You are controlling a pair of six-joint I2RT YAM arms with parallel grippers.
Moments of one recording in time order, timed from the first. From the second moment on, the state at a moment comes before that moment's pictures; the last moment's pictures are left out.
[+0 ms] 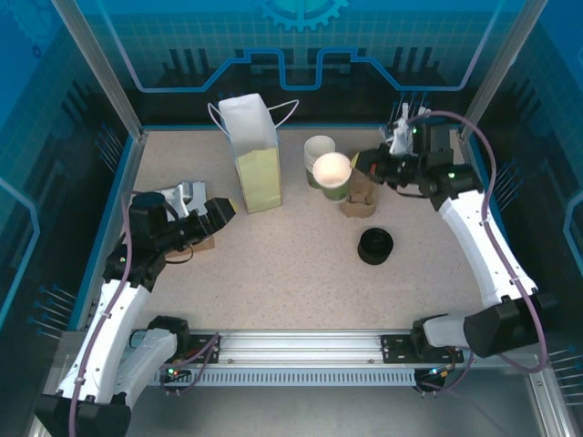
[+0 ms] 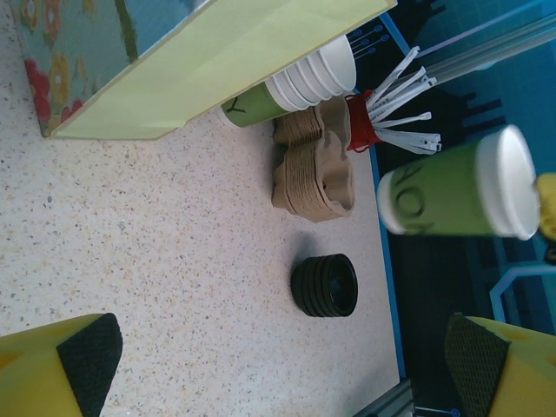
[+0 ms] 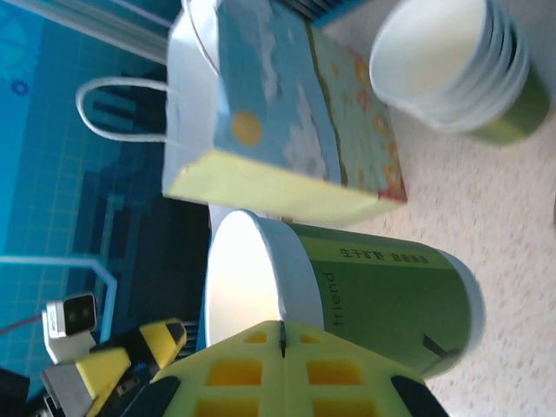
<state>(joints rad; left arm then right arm) -0.09 0.77 0.81 -0.55 0.55 -0.77 0.22 1.31 1.36 -0.68 -0.62 0.73</state>
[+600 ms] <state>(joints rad) -0.09 0.79 0.77 -0.53 0.55 -0.79 0.34 1.37 0.94 -0.45 -0.62 0.76</state>
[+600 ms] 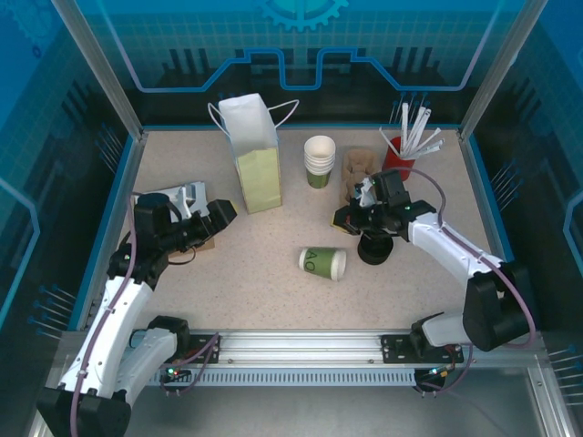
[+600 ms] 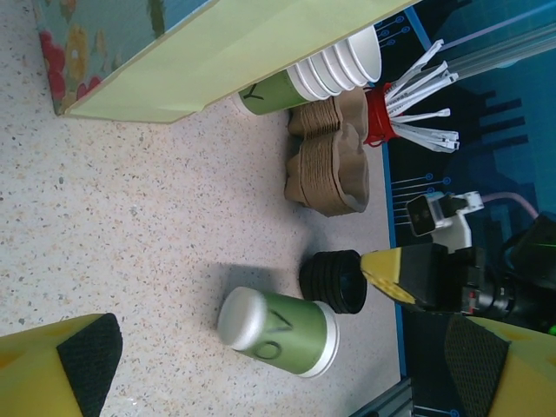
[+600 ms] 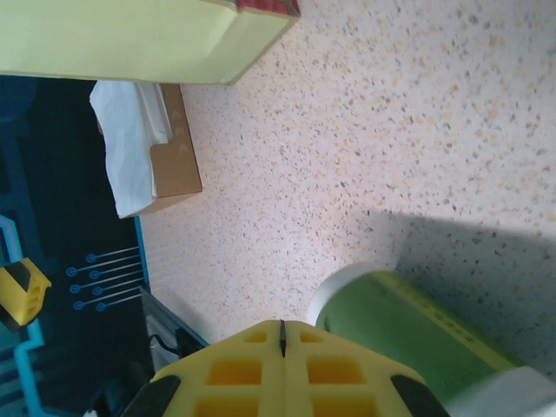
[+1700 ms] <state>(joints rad) -0.23 0.85 0.73 -0.54 0.45 -0.77 0.47 1.16 0.61 -0.52 -0.49 0.78</state>
